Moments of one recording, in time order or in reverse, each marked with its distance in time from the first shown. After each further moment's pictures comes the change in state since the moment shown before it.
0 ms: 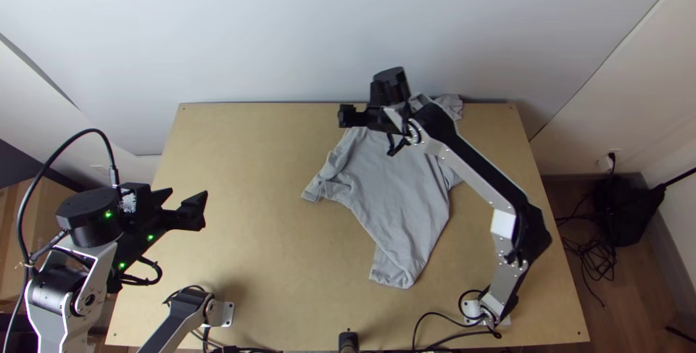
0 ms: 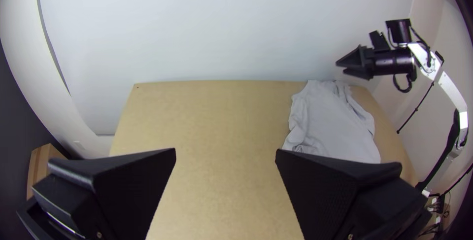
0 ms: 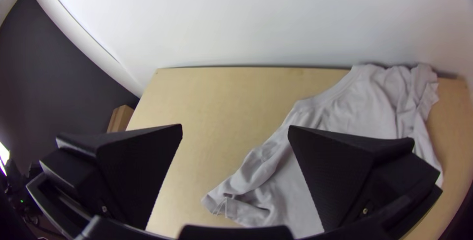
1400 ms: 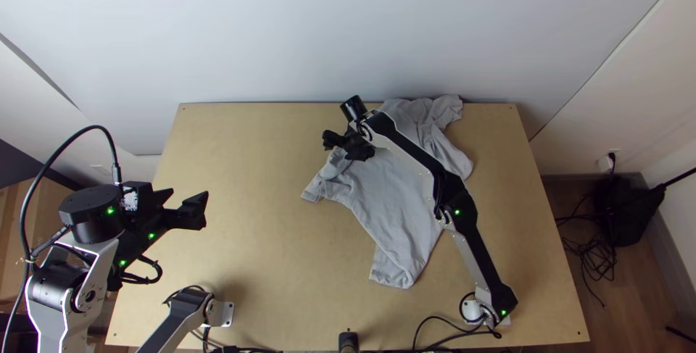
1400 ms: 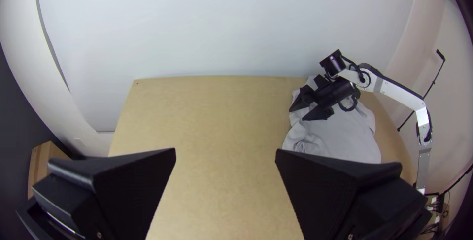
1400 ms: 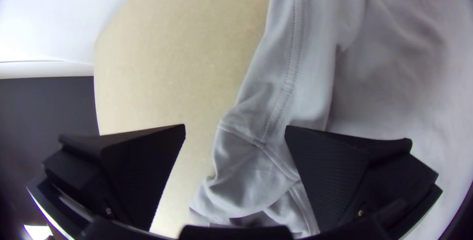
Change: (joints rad) left arm 0.000 0.015 0.008 -0.018 0.000 0.000; right arm -0.027 0.572 0.343 -0.174 -0.225 0.309
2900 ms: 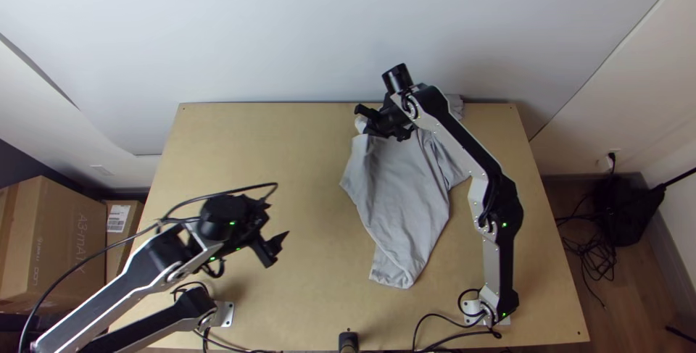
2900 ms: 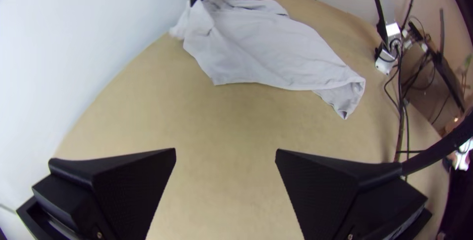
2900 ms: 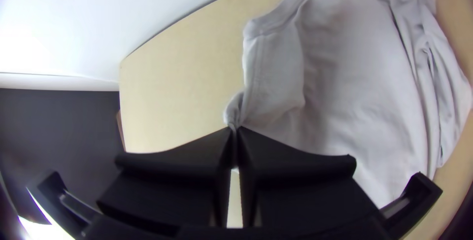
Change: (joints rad) left arm -0.610 0.179 -0.352 0.358 -0.013 0.305; right arm -0.137 -0.336 -0.142 -0.153 -0.013 -0.069
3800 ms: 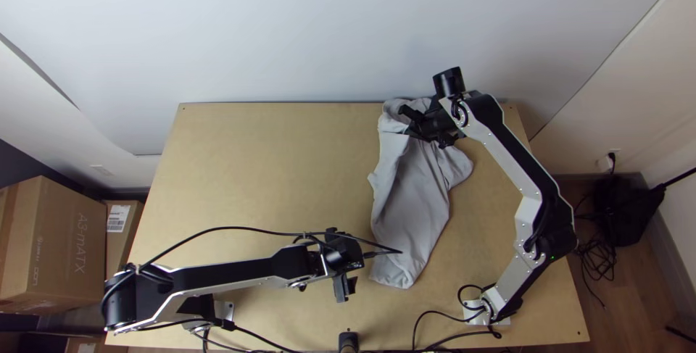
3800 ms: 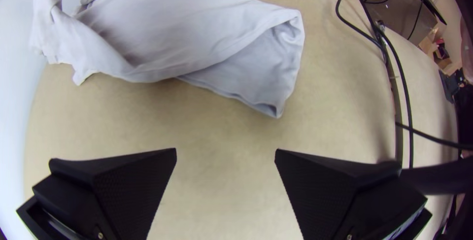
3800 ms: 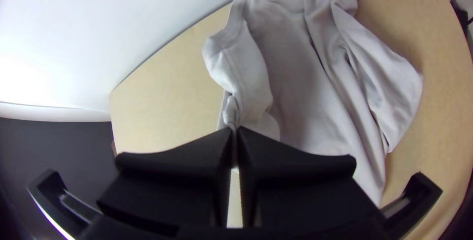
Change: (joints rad) left arm -0.459 0.698 0.091 0.382 0.009 -0.015; right arm -0.163 -0.307 -0.363 0.066 0.054 -0.026
